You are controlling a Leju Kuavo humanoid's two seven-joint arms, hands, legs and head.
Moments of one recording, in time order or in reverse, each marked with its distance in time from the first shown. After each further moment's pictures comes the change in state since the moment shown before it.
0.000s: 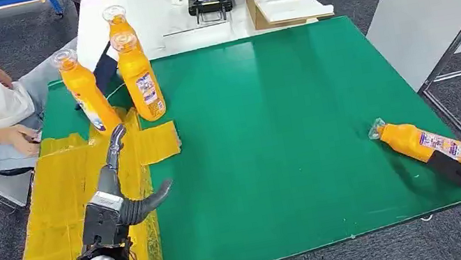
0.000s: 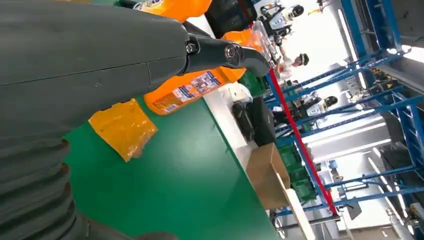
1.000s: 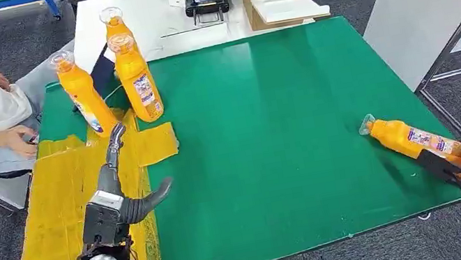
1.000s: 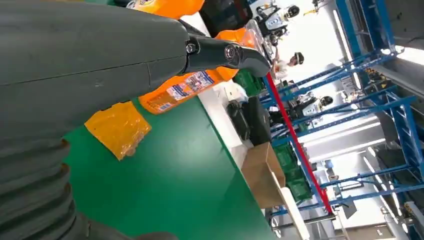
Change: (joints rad) left arm -0.006 0.000 -0.005 0.000 0.001 0.013 -0.003; right arm -0.018 0.034 0.042 -0.005 0.037 -0.034 0.003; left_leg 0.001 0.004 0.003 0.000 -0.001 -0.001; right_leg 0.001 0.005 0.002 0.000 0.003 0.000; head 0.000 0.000
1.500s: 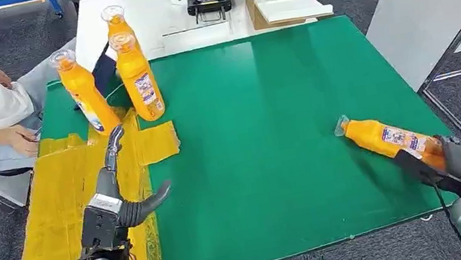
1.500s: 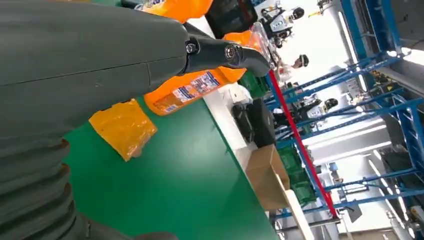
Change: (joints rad) left arm 0.027 0.000 0.001 -0.028 -0.007 0.001 0.010; right arm 0.065 0.097 0.023 -0.166 -0.110 -0.182 -0.053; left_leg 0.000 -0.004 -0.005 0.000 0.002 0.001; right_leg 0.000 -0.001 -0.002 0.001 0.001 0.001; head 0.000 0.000
